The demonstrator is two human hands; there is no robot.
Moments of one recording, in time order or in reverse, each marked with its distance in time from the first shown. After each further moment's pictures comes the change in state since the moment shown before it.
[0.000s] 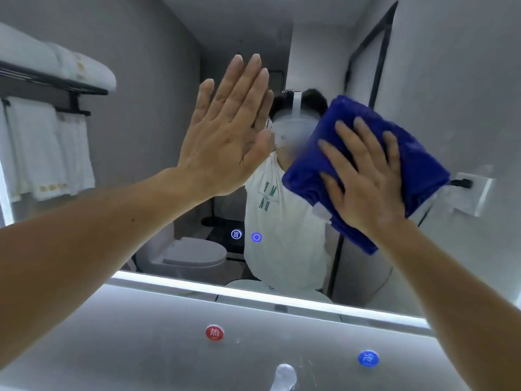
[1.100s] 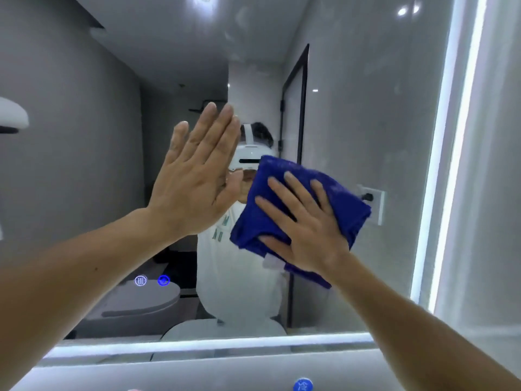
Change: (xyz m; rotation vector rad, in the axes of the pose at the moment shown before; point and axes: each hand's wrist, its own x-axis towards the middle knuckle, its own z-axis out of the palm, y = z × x) left_hand 0.047 0.095 0.035 -0.054 0.028 0.112; right_hand -0.052 0.063 -0.019 0.012 -0.099 -0.099
